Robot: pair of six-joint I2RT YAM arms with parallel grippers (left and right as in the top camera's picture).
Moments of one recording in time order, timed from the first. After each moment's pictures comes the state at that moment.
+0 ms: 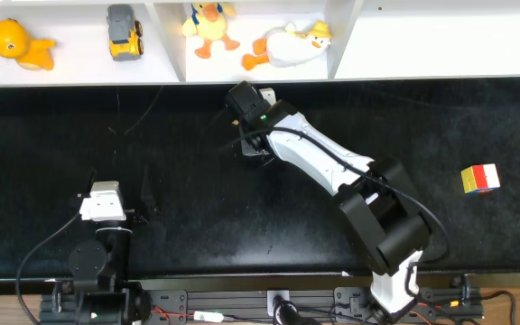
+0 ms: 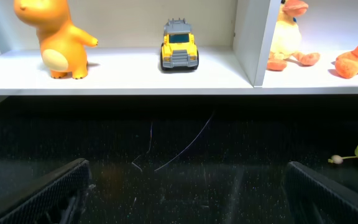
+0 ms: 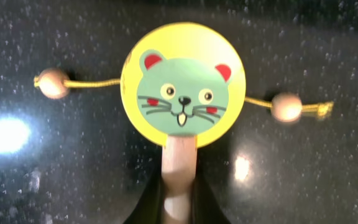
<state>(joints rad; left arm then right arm) 0.03 0.02 0.01 -0.08 -0.01 0.01 0.67 2.00 1.40 -0.71 0.13 0.52</state>
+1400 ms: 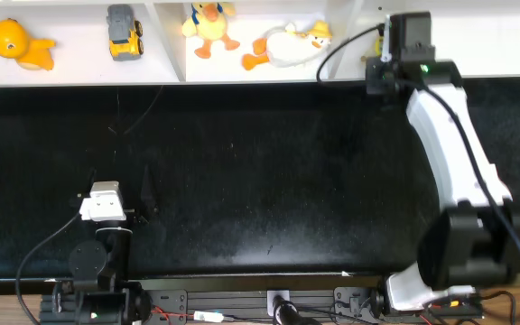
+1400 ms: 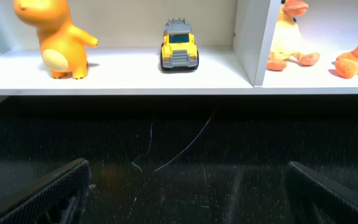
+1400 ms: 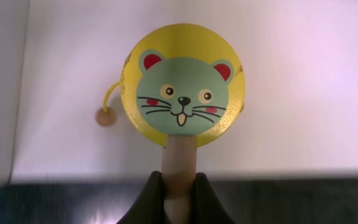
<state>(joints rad) 0.03 0.02 0.01 -0.08 -0.01 0.01 0.06 1.79 1.47 -0.67 0.13 -0.02</state>
